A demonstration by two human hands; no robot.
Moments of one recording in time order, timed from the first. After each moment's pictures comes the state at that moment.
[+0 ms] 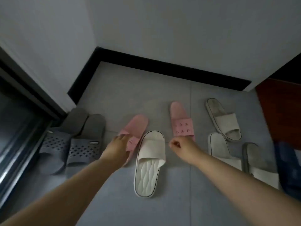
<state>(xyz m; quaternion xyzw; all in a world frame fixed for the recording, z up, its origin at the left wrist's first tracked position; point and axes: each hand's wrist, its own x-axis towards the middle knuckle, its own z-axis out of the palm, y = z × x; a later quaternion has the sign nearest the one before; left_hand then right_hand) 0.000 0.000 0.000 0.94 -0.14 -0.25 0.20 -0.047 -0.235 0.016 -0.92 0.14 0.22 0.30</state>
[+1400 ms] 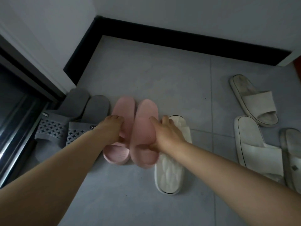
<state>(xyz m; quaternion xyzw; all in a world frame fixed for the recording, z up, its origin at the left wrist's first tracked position) 0.053 0.039 -0.077 0.94 -0.20 -0.28 0.03 -0.019 -0.146 -0.054 -0.97 0.01 0.20 0.16</state>
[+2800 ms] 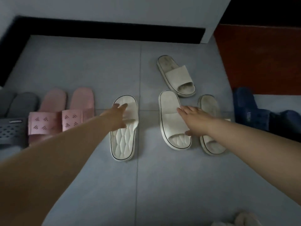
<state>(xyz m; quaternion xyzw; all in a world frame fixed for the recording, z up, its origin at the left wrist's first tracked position) -0.055 -0.214 -0.045 0.92 -0.23 -0.33 0.00 -0.177 -0.468 -0.030 -0.94 0.00 0.33 -0.07</state>
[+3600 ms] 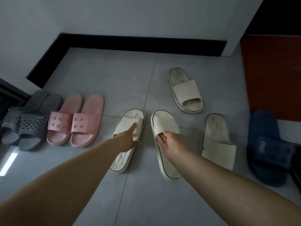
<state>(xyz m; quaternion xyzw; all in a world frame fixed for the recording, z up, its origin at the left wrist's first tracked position) -0.111 -0.272 -0.049 0.91 -0.04 -0.40 0.09 -0.163 -0.424 -0.035 -0.29 0.49 0.07 0.82</state>
